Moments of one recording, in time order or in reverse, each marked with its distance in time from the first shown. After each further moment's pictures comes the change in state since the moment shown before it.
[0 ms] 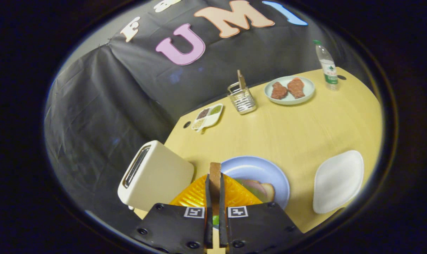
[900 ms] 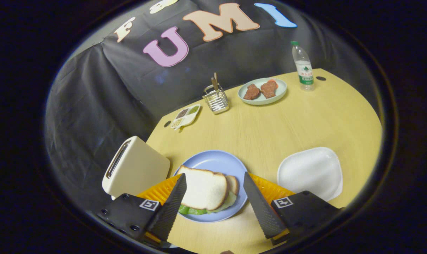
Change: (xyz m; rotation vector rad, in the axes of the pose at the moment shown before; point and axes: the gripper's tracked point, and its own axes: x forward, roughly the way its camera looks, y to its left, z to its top) arm -0.046 -0.048 0.005 -0.053 -0.037 -0.120
